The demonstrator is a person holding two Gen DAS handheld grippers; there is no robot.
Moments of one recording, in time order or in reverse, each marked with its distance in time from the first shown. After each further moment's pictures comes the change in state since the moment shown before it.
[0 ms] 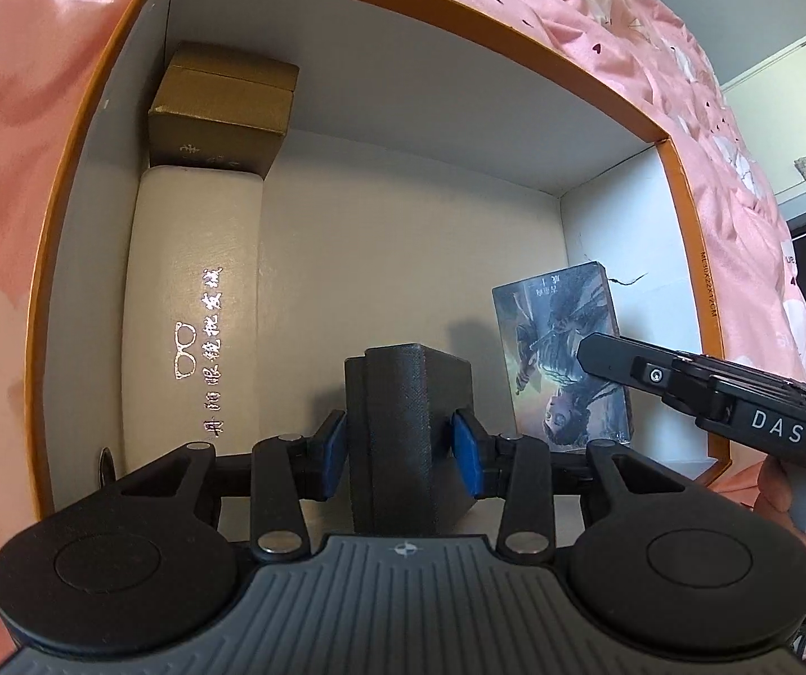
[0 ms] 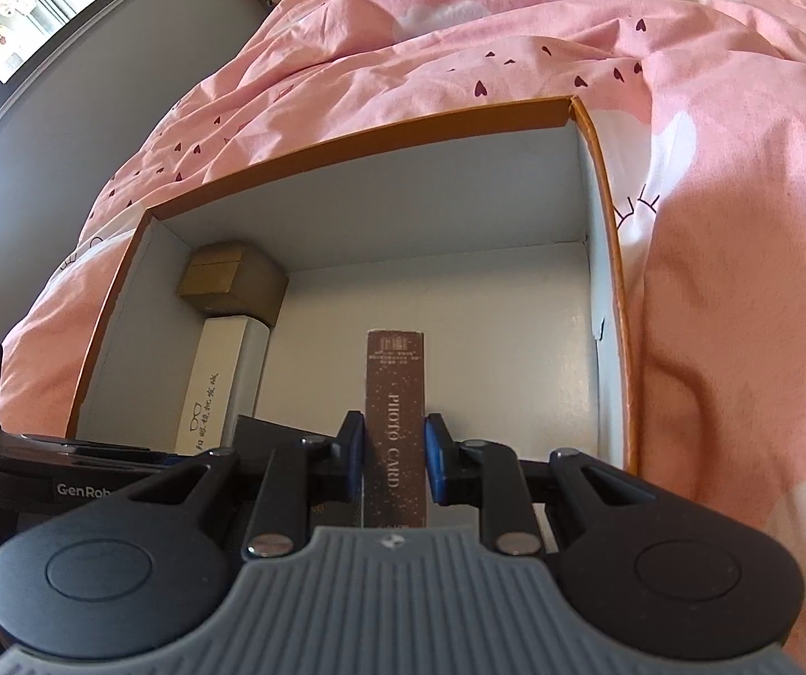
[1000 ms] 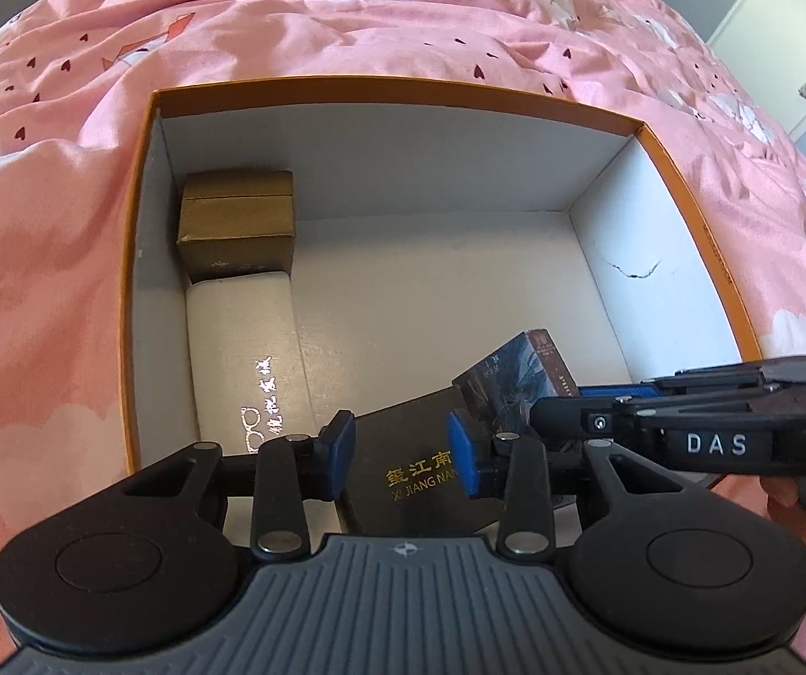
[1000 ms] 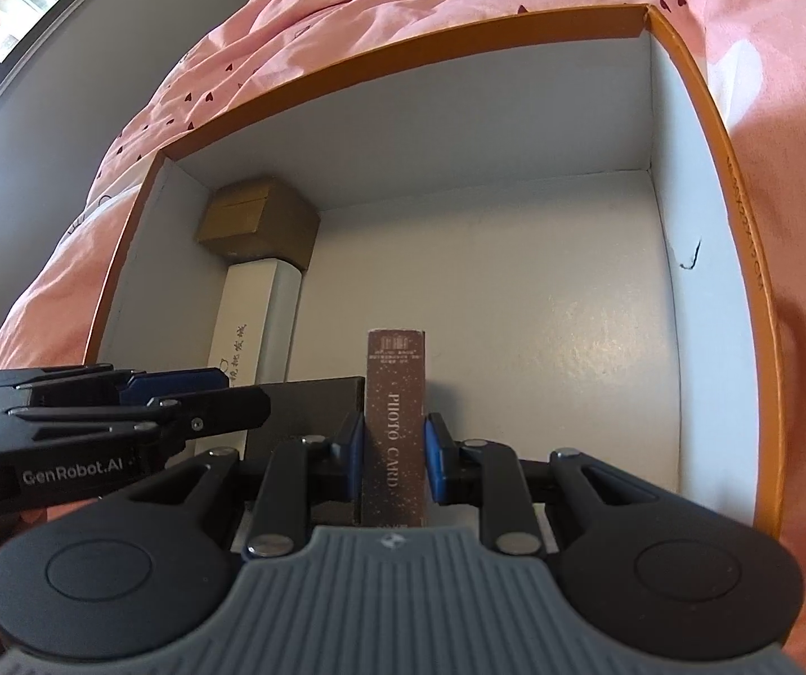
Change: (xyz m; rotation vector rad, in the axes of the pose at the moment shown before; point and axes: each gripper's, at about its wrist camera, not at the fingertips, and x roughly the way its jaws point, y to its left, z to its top) left arm -0.025 -0.026 -0.008 0.241 -0.112 0.178; right arm 0.033 0.021 -0.008 0.034 0.112 0.036
